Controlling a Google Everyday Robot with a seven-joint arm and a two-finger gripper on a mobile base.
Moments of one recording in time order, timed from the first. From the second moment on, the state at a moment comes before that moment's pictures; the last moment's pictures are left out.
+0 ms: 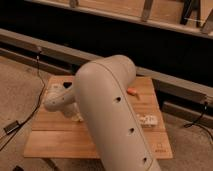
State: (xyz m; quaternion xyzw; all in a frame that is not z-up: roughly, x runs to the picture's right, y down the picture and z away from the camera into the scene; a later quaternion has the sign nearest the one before) arm -0.166 0.166 0.868 -0.19 0.21 0.35 0.89
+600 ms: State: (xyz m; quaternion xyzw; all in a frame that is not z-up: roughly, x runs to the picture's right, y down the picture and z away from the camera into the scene) arm -0.247 0.156 0.864 -0.19 0.15 0.31 0.92
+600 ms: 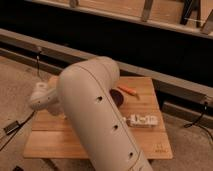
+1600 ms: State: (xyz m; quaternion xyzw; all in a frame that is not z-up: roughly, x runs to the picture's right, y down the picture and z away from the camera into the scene) arm -0.240 0.232 0.805 -0.26 0.15 0.29 0.91
